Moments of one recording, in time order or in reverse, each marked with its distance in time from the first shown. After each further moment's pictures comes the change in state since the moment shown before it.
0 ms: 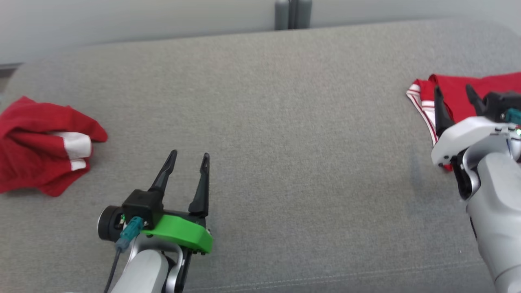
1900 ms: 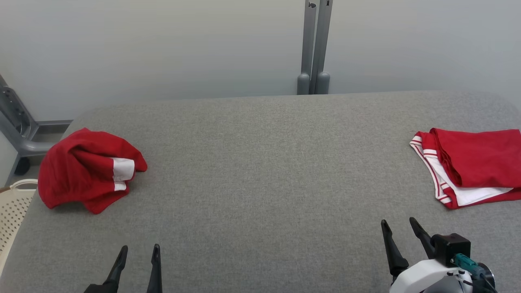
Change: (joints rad) left arm 0.427 -0.056 0.372 -0.059 0.189 -0.141 -0.002; right arm 0.747 0.212 0.015 -0.591 -0.034 0.000 0.069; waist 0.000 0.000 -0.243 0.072
